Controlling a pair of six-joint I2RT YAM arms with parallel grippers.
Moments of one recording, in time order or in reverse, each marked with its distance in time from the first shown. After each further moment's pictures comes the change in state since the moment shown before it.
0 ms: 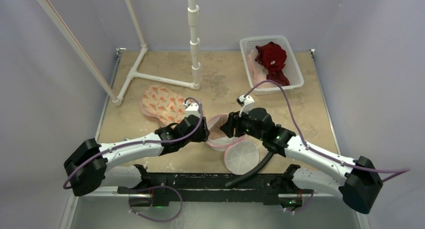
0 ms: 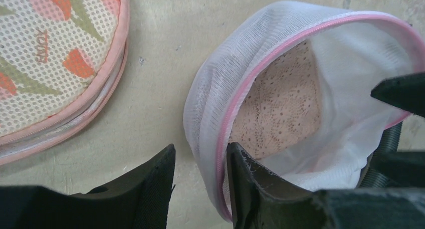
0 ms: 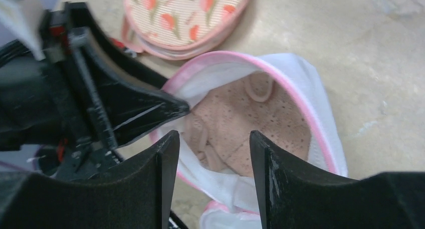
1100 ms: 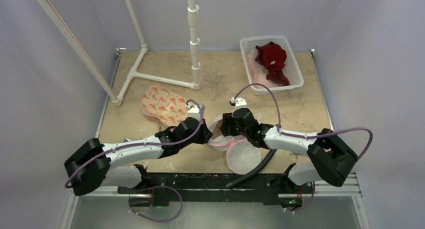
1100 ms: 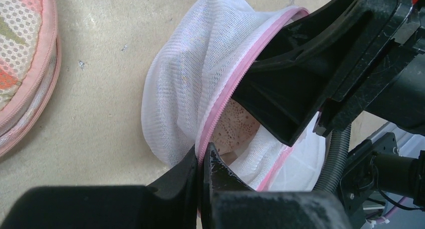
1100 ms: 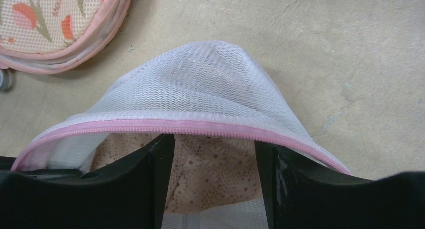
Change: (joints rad) left arm 0.000 0.009 -0.103 0.231 0.146 0.002; right arm 0.005 0.388 -0.002 0.130 0.223 0.027
